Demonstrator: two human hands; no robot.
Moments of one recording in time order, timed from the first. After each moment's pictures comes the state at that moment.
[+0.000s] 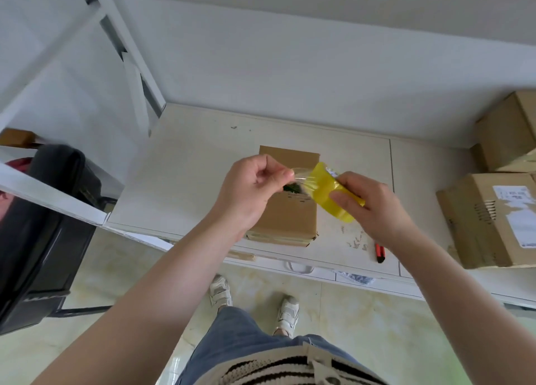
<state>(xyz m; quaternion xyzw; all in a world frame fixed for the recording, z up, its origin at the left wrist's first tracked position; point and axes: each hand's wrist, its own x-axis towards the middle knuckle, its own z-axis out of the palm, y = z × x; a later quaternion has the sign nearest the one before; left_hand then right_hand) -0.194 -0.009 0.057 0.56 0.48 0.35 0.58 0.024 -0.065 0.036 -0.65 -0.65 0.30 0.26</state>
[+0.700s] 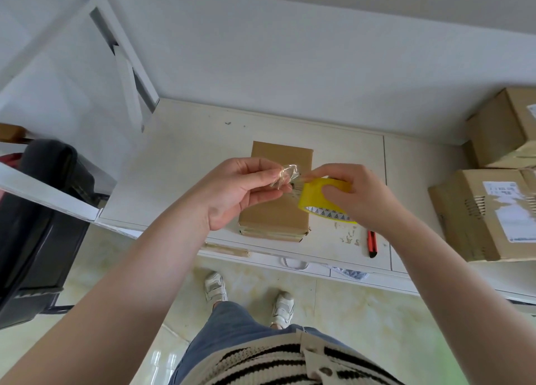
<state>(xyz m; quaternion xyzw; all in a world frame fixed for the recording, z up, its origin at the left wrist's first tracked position) -0.204 -0.001 0.066 0.38 0.39 0.26 0.80 0.011 -0.056 0.065 -0.68 -0.59 0.38 0.21</state>
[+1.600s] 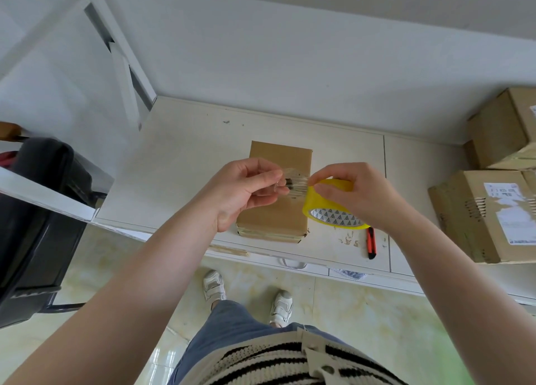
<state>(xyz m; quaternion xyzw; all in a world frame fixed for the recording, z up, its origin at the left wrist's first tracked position) -0.195 0.003 0.051 0.41 0.45 0.26 0.75 0.020 -0.047 0.063 -0.68 -0.60 0.38 0.20</state>
